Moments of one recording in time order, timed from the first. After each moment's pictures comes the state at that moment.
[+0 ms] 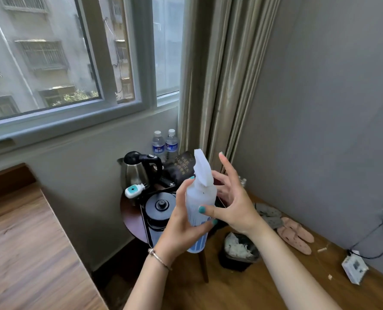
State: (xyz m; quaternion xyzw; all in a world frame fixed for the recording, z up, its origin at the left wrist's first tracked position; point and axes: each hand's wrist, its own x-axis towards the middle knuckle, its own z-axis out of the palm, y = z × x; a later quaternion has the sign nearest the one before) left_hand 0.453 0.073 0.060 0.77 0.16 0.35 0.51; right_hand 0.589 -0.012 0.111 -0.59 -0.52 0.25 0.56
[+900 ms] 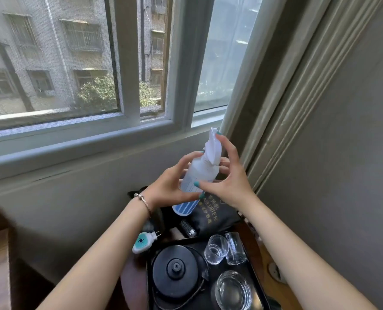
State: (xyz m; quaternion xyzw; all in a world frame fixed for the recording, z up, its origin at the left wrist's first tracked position) left_hand 0.541 0.408 0.082 0.83 0.15 0.29 0.46; right_hand 0.698 0.306 0.118 -0.61 -0.58 0.17 0.52
